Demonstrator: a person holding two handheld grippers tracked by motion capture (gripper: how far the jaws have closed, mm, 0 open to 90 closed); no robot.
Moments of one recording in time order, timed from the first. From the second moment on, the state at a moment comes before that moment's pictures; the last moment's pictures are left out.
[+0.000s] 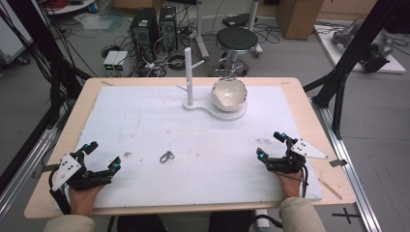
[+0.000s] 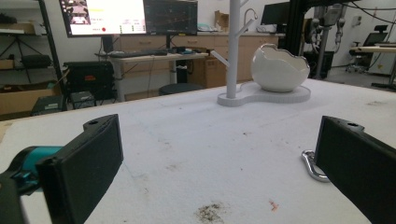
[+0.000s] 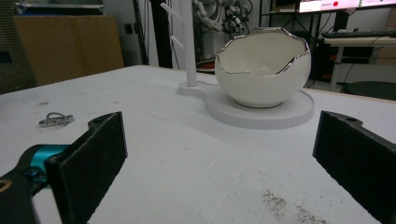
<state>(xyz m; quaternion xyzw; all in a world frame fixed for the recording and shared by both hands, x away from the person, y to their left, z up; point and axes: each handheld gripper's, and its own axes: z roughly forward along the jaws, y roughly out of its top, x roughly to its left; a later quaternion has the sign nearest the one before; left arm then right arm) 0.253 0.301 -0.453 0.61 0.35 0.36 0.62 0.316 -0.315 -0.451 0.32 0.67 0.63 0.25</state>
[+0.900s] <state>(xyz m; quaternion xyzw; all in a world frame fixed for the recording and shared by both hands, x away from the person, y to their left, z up) 0.272 0.298 -0.403 0.66 0.27 0.33 0.62 0.316 -0.315 -0.451 0.32 0.66 0.63 0.25</state>
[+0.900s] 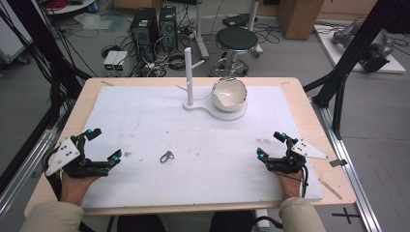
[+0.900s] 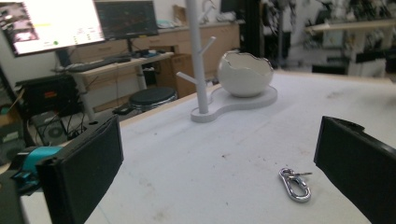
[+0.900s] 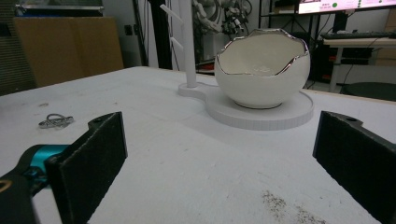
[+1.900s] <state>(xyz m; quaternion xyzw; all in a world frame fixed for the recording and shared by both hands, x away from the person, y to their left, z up) 0.369 0.199 -0.317 0.88 0.04 0.17 0.44 0.316 -0.315 -0.451 0.32 0.66 0.63 0.25</state>
